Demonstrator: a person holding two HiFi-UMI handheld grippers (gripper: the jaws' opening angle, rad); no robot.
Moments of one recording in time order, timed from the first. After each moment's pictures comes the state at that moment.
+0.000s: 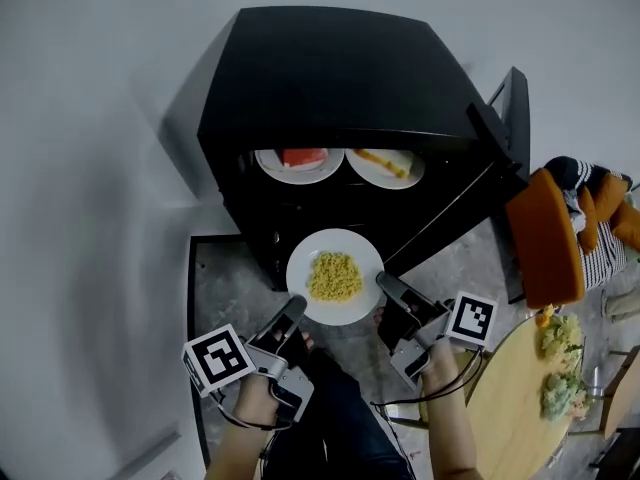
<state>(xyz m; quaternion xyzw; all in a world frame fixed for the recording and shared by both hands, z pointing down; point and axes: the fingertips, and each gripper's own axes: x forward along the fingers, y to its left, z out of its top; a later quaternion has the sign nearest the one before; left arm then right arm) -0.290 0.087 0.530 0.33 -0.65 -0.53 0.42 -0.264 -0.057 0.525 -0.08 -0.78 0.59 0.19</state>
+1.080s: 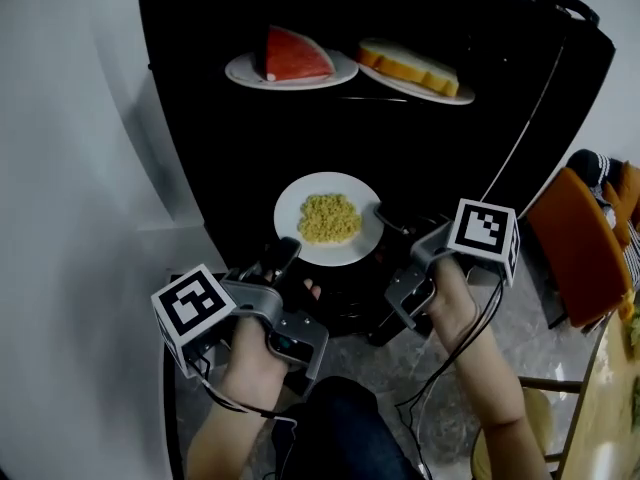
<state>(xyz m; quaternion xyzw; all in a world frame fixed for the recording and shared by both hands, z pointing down) -0.404 0.045 0.666 0.30 -0.64 -0.62 0.34 -0.394 -0.106 0.652 -0.04 -0.85 0.50 0.15</state>
